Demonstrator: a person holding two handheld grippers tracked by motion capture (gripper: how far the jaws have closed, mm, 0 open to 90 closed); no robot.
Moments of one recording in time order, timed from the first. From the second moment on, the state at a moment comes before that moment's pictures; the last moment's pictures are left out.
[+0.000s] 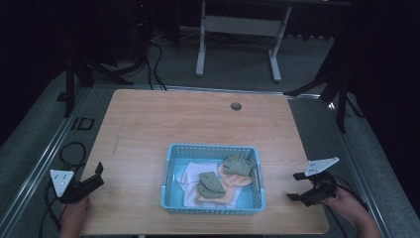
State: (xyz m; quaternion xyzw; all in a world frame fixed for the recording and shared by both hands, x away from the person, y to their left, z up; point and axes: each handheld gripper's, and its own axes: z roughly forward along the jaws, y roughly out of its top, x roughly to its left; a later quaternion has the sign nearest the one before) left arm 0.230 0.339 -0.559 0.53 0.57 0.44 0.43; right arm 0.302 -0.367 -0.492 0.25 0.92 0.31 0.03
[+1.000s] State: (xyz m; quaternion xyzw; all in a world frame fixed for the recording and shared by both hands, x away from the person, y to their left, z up) left arm 0.230 0.340 -0.559 0.53 0.57 0.44 0.44; right arm 0.320 -0.266 -0.432 0.13 0.95 0.29 0.00
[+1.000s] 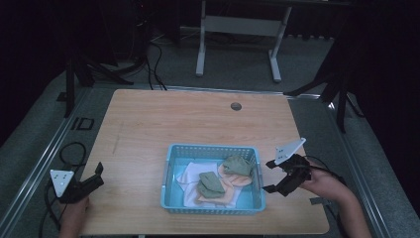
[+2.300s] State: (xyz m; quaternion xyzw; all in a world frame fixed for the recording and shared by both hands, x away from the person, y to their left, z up) left arm 0.231 0.342 -0.559 0.53 0.58 0.43 0.44; right arm 0.328 -0.120 -0.465 0.01 0.97 0.22 -0.04
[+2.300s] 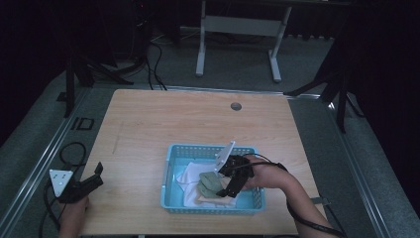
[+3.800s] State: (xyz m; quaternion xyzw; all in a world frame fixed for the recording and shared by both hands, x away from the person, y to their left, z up) left arm 0.232 0.343 -0.559 0.54 0.58 0.43 0.44; right arm 0.323 -0.104 -0.424 -0.02 0.98 0.21 0.01
